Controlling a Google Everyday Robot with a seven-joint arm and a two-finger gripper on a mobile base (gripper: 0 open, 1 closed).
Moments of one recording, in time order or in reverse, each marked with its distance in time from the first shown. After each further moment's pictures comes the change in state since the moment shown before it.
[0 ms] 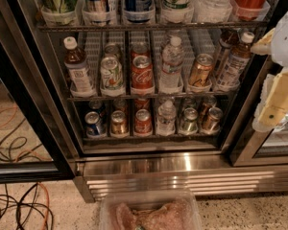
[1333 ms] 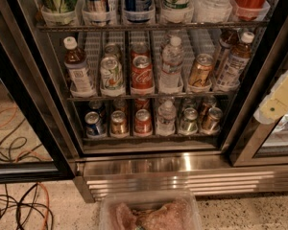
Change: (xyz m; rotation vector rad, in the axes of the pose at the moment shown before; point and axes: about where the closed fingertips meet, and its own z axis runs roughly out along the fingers) arm 0.046 -0.015 -0.014 0.202 0.042 0.433
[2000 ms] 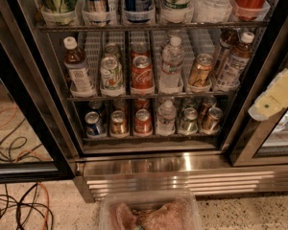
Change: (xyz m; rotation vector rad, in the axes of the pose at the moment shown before) arm -0.005 0.000 0.003 0.000 -0.030 0.072
